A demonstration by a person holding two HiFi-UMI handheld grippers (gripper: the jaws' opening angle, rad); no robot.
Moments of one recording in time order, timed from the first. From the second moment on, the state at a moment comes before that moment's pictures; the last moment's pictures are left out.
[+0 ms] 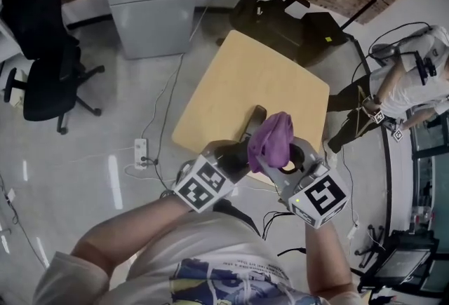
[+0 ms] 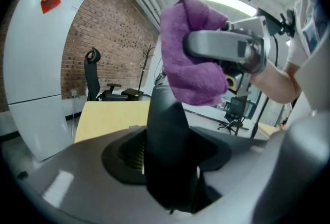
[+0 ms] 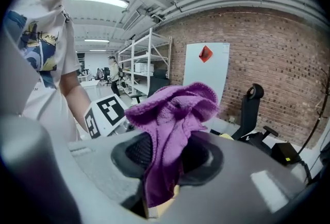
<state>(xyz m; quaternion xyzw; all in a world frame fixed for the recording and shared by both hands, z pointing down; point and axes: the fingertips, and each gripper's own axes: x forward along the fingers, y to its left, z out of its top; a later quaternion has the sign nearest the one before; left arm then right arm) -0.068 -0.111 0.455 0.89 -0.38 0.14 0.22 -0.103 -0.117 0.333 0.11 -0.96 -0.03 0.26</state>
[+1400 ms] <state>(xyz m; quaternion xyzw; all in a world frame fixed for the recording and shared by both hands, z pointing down) -0.047 -0.146 0.445 0.84 -0.39 0.03 0.37 0.000 -0.221 0.359 0.20 -0.96 0.04 0.19</state>
